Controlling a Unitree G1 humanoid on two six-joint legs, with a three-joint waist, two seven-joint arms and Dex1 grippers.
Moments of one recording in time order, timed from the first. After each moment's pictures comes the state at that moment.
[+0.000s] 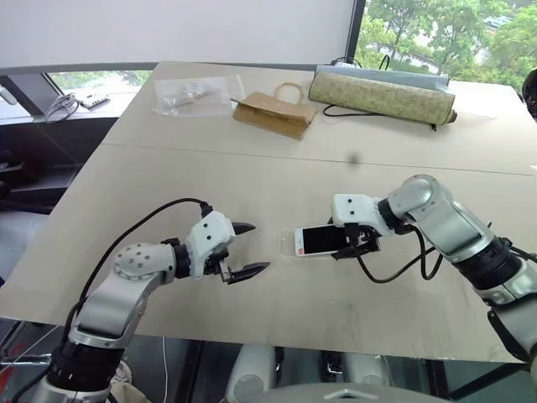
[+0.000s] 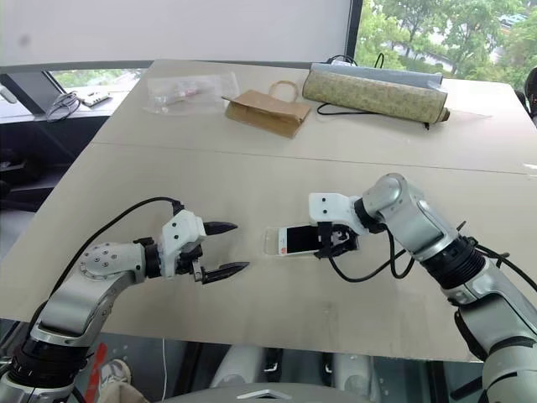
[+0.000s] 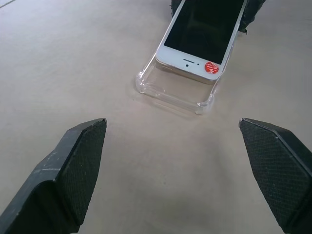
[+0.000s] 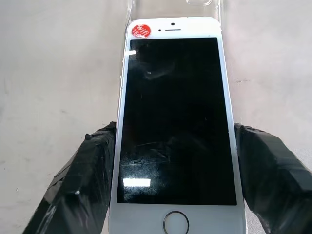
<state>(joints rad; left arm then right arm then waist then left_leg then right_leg) -0.05 0.75 -0.01 -0.34 -0.32 0.37 -0.99 -0.74 -0.65 0.57 -0.10 -0.05 0.59 1.31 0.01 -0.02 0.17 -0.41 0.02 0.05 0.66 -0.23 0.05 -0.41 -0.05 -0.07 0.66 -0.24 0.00</state>
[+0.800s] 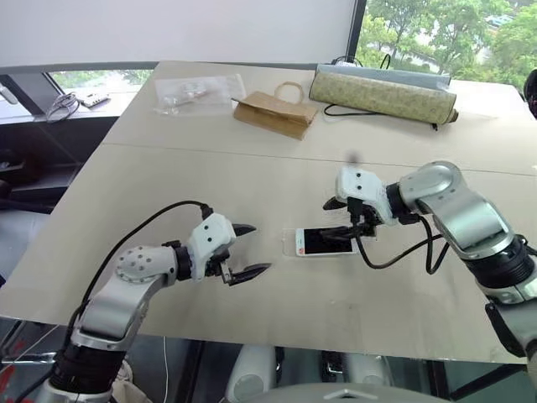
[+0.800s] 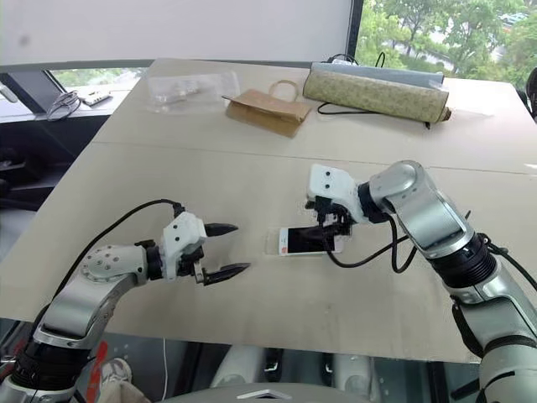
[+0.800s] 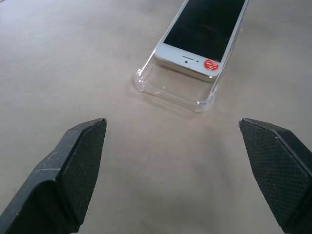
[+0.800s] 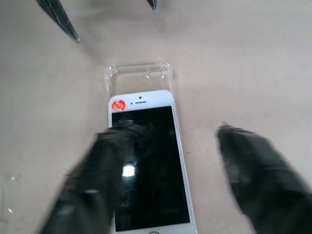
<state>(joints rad) -0.04 0.73 -0.02 -0.33 -0.32 0.35 -0.99 -0.73 -0.62 0.39 -0.27 0.13 0.83 1.18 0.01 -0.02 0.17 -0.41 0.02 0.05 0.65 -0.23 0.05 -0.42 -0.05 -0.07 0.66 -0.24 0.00</state>
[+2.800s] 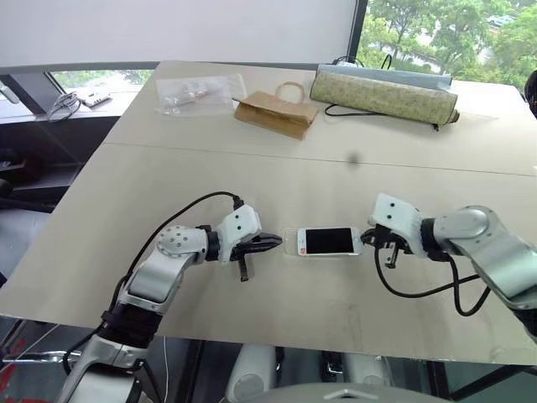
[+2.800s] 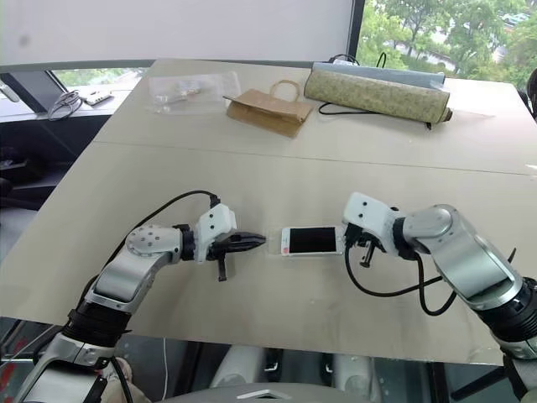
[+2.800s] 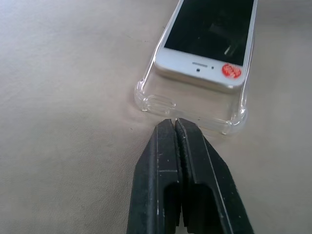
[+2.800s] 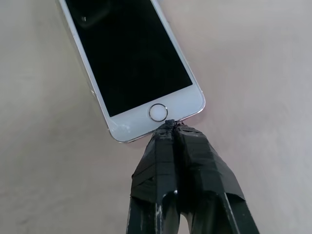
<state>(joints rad) -0.28 0.64 -0.19 -0.05 -0.20 0.24 -1.06 -0.45 -0.84 0.34 -0.53 0.17 0.99 0.89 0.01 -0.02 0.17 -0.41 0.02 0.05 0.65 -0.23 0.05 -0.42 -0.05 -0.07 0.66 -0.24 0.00</state>
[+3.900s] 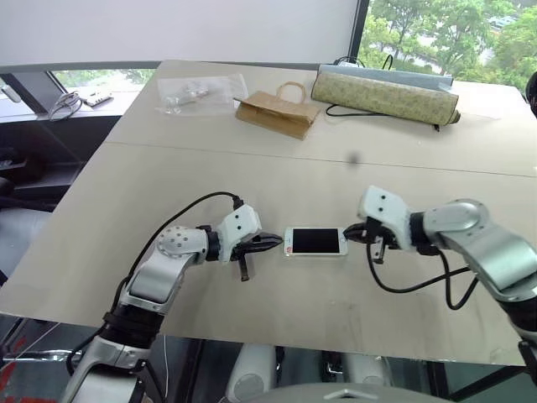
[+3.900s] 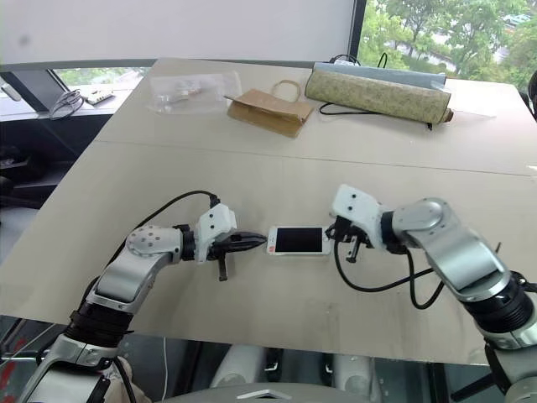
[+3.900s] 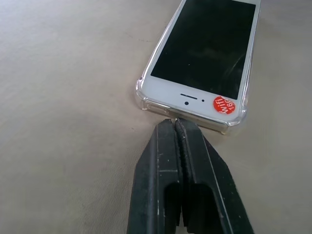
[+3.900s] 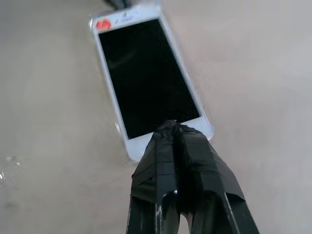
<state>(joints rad) -0.27 0.62 -0.18 -0.05 -0.18 0.25 -1.07 -0.49 -0.79 0.27 -0.51 0.25 0.97 0.93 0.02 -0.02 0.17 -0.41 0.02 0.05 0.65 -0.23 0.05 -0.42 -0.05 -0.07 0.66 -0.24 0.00</state>
